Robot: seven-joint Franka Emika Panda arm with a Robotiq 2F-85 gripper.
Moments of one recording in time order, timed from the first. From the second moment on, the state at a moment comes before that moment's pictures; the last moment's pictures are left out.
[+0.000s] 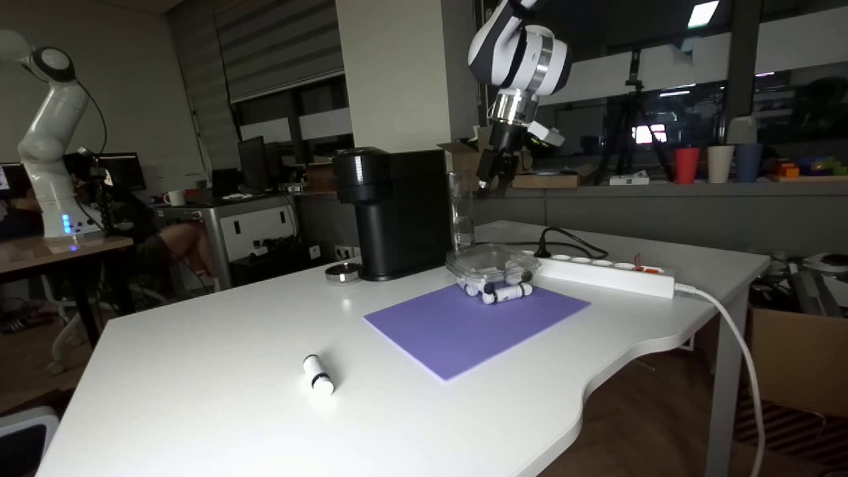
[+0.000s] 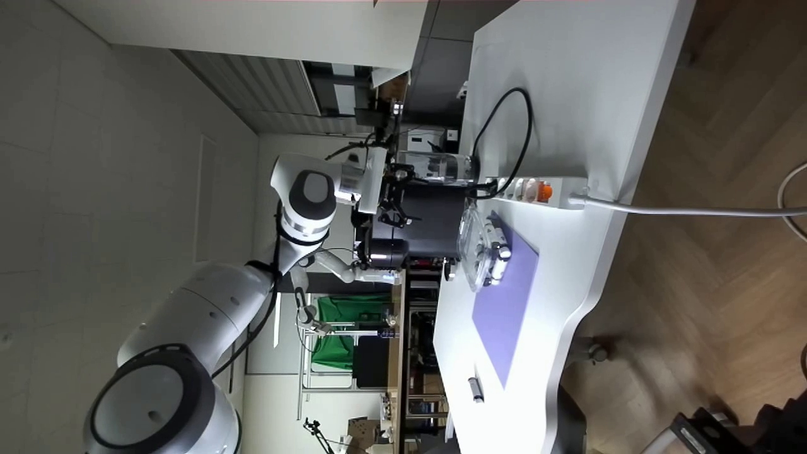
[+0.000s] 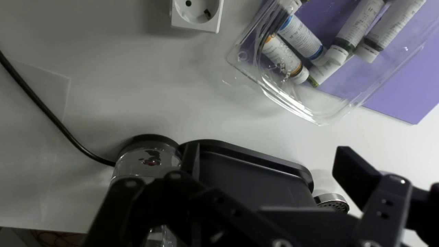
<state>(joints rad) -0.33 0.94 0.04 -1.07 0.31 2.12 -0.94</state>
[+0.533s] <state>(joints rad) -0.37 1.16 0.05 -0.78 0.31 1.91 -0.92</state>
